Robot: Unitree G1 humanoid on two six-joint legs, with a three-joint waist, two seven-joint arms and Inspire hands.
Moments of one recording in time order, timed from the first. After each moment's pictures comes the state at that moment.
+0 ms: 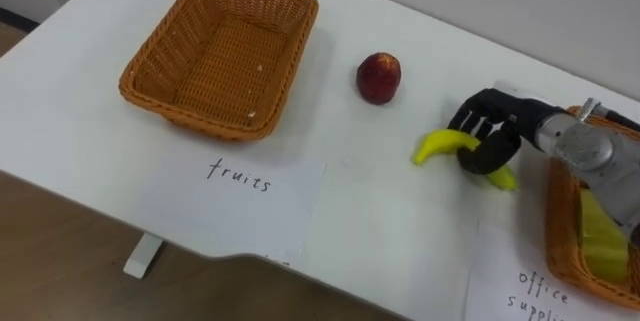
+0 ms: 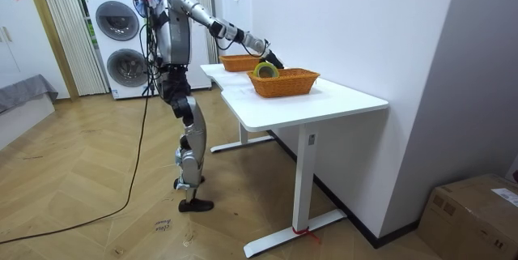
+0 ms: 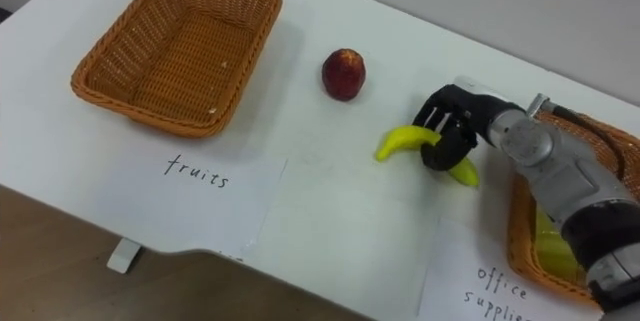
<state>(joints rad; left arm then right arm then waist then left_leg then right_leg) 0.12 0.43 -0.10 1.00 0.29 0.02 -0.01 -0.56 -0.72 0.49 0.69 -0.20 0.00 0.27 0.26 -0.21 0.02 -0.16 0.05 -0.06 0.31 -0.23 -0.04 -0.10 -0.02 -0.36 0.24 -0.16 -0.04</state>
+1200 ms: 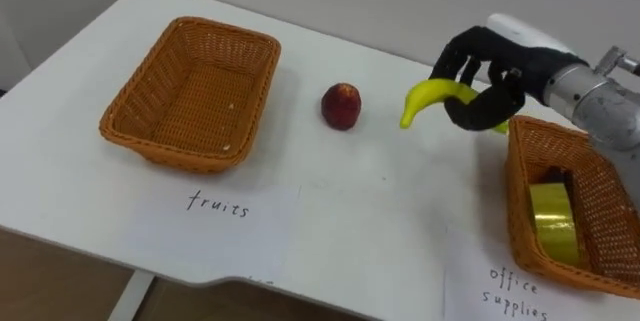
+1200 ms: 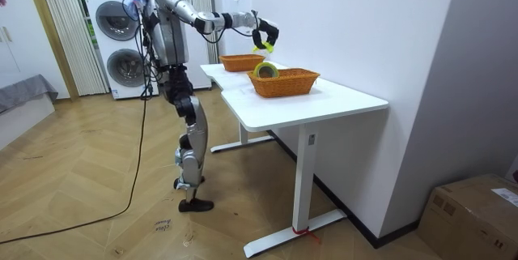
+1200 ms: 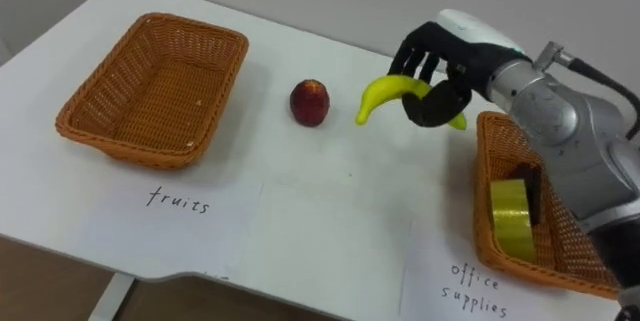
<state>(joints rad) 0.26 0.39 0.06 0.92 0.39 0.05 -0.03 -0.45 -0.78 0.25 0.20 -0.38 0.02 0.32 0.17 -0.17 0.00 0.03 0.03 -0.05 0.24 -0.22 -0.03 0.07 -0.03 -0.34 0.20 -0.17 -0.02</state>
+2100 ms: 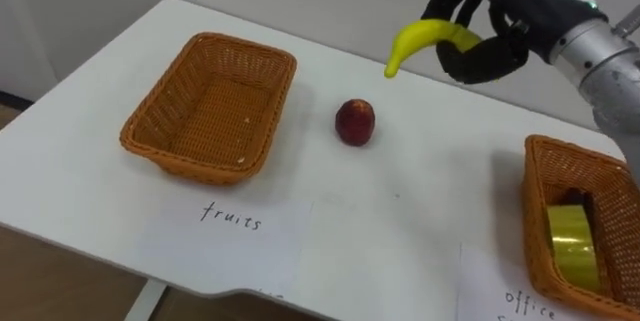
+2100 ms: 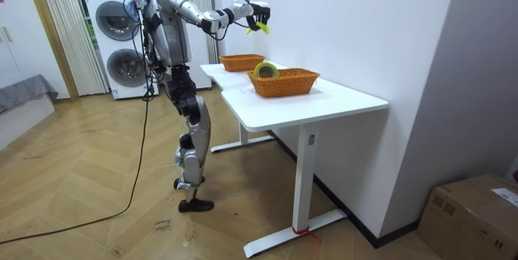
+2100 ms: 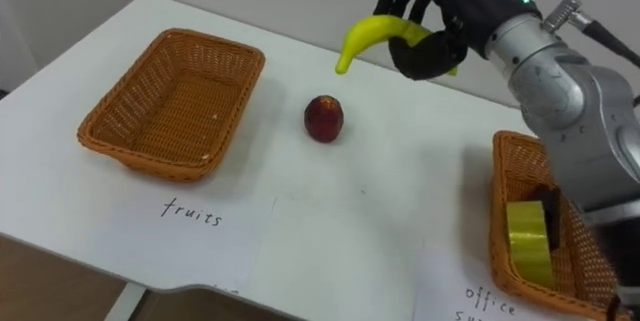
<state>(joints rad) 0.29 0.36 0.08 0.90 0.41 0.07 -0.02 -0.49 -0.77 0.21 0.01 -0.36 0.02 0.20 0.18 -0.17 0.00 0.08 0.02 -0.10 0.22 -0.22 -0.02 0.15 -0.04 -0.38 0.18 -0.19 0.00</state>
